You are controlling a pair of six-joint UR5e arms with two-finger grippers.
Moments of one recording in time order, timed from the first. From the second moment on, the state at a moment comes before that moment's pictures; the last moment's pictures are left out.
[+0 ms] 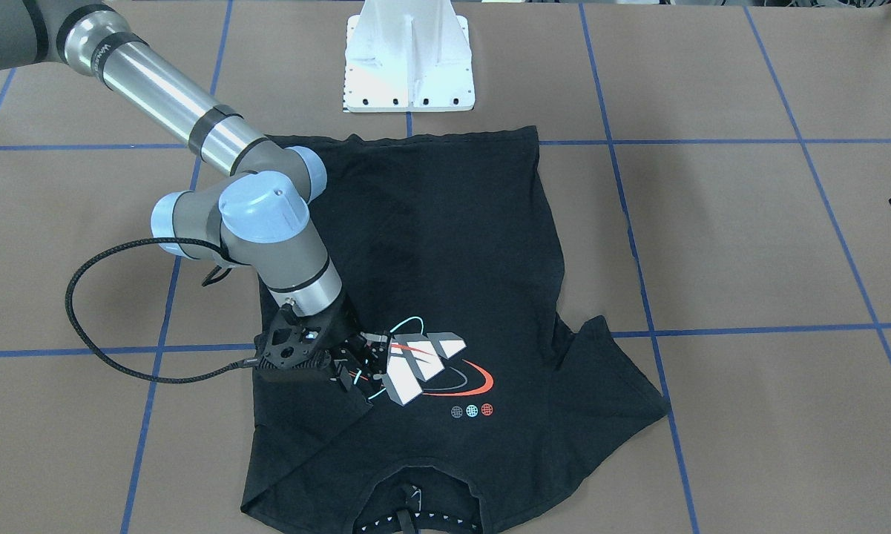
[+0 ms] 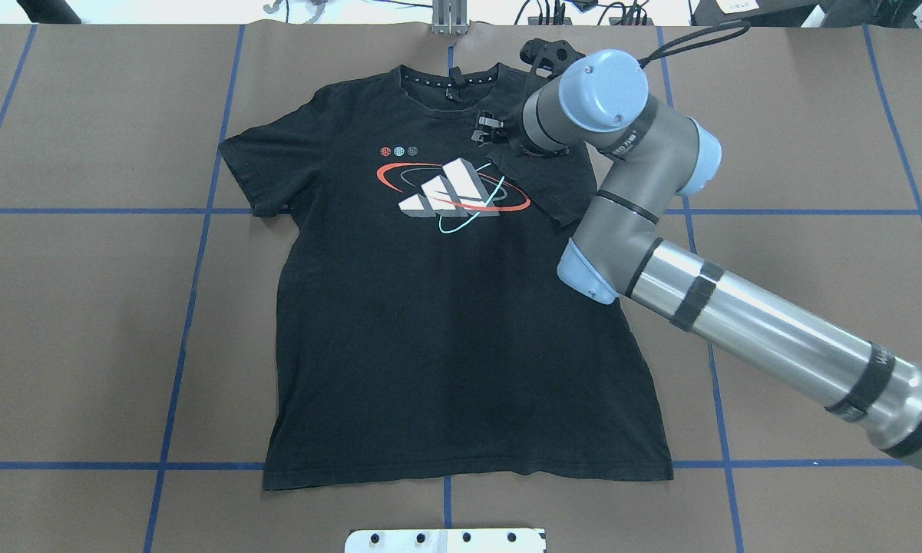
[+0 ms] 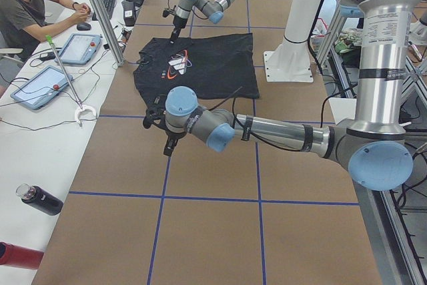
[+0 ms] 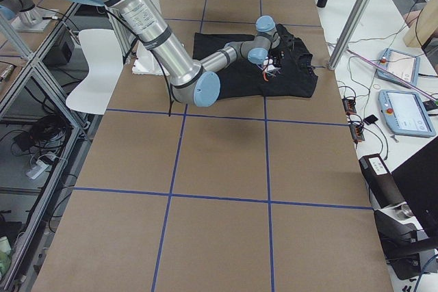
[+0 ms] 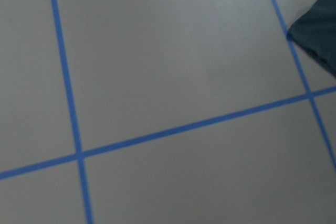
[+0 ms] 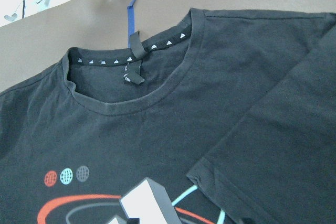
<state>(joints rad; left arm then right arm) -1.40 -1.62 -1.70 -2.06 -2.45 -0.39 0.72 -0.83 1.29 -0.93 1.80 1.33</state>
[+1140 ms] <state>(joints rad) -1.09 -2.05 -1.18 -2.38 -2.29 -0.86 0.72 -1.35 1.85 -0.95 1.93 1.33</state>
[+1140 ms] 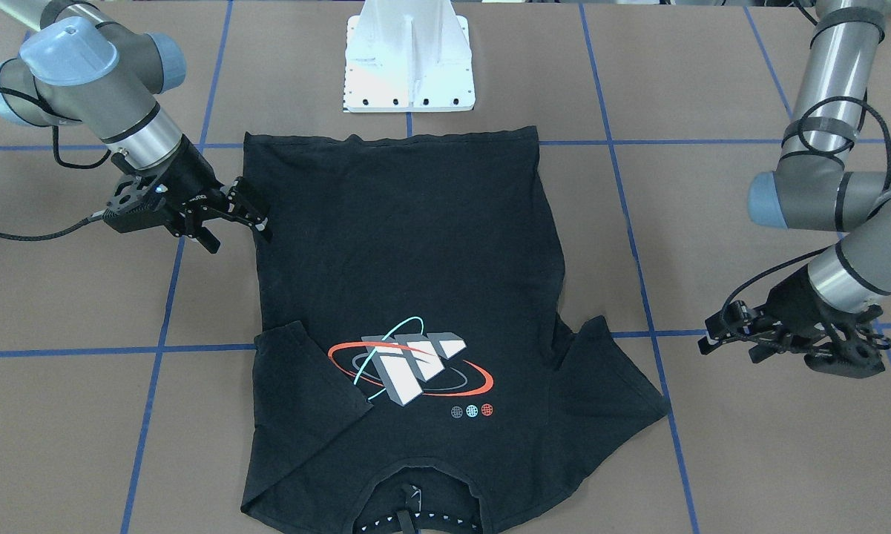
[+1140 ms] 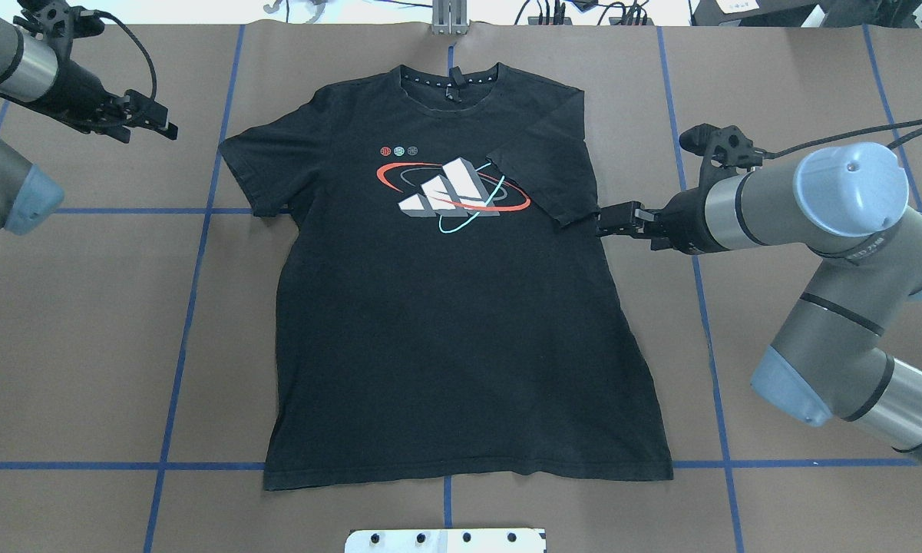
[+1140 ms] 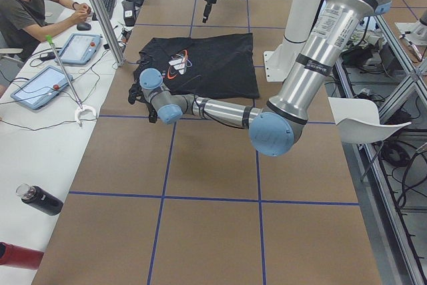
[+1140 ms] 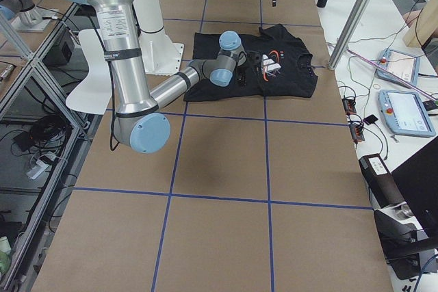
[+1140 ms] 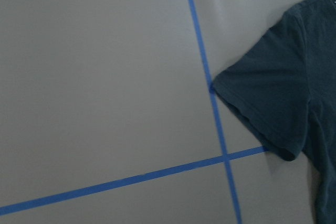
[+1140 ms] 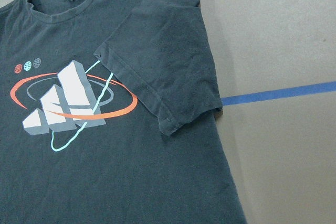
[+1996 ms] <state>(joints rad) -1.01 -2.18 -0.93 -2.60 -2.16 -1.03 0.72 -1.38 1.85 -0.95 1.92 1.33</state>
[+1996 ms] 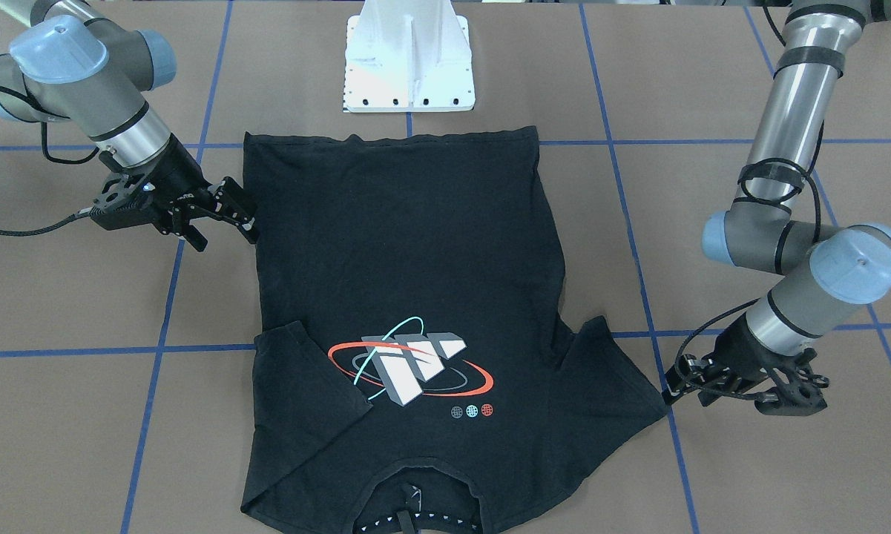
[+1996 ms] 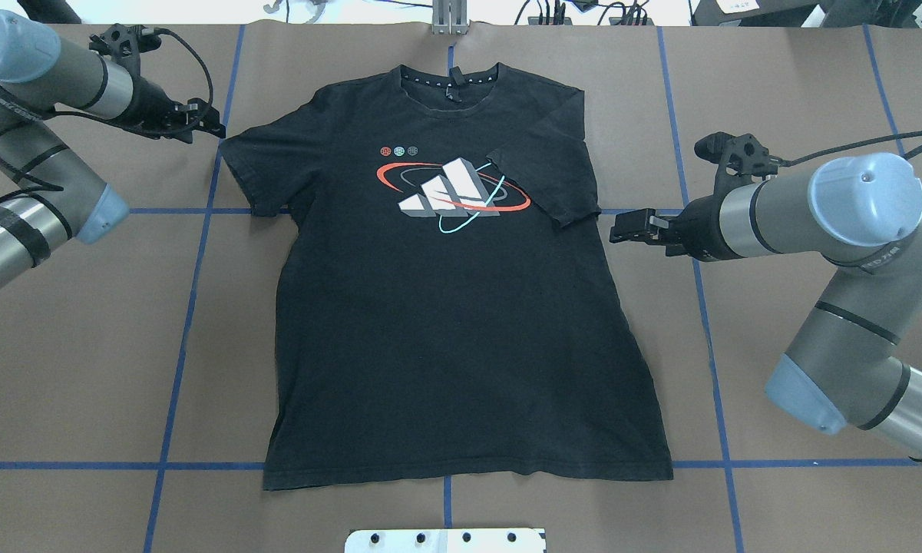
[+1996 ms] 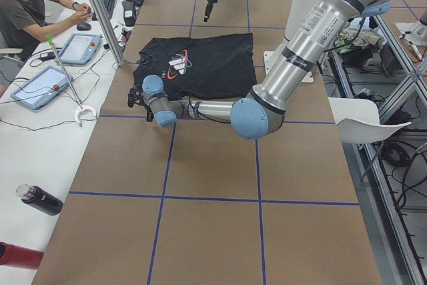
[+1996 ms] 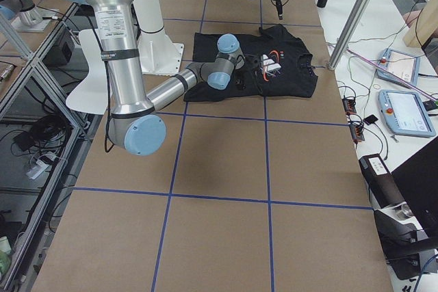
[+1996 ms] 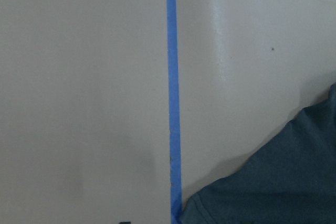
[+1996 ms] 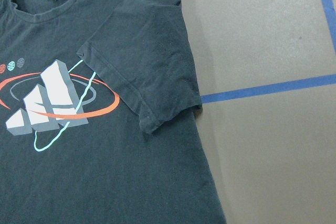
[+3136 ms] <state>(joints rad) -0.98 -2.20 -0.87 -2.64 -2.11 -1.03 0.72 -1.38 1.85 -0.95 1.91 1.33</state>
